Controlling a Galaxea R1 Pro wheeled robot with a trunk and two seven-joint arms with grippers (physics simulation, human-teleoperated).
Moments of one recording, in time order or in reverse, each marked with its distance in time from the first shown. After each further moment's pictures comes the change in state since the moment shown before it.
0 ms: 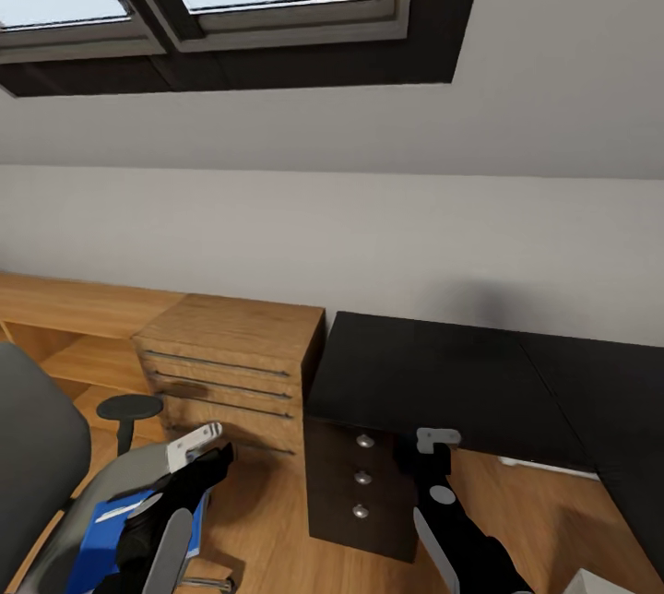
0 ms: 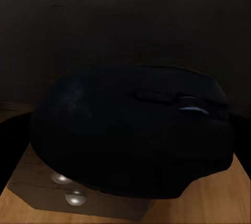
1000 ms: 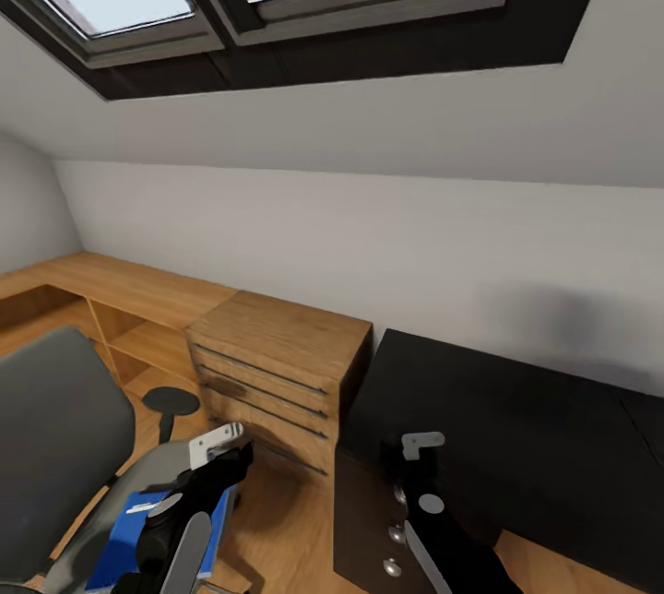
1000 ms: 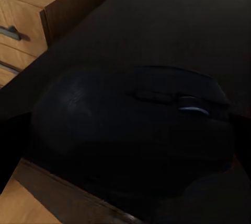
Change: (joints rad) left arm 0.000 0.001 -0.095 0.005 -0.002 -0.005 -0.002; right arm 0.008 -0.003 0.111 0.011 -0.001 0.002 0.014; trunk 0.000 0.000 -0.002
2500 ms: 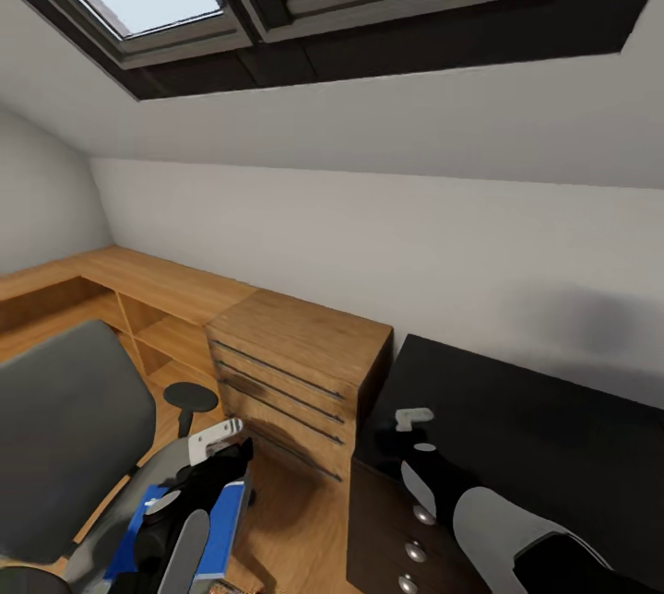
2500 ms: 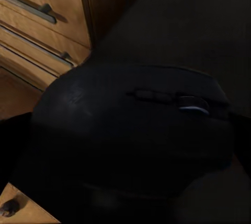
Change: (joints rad) left arm 0.000 -0.001 -0.001 -0.030 0.003 0.012 0.000; right arm -0.361 0.041 0.024 0.545 -0.177 0.013 0.171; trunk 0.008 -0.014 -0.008
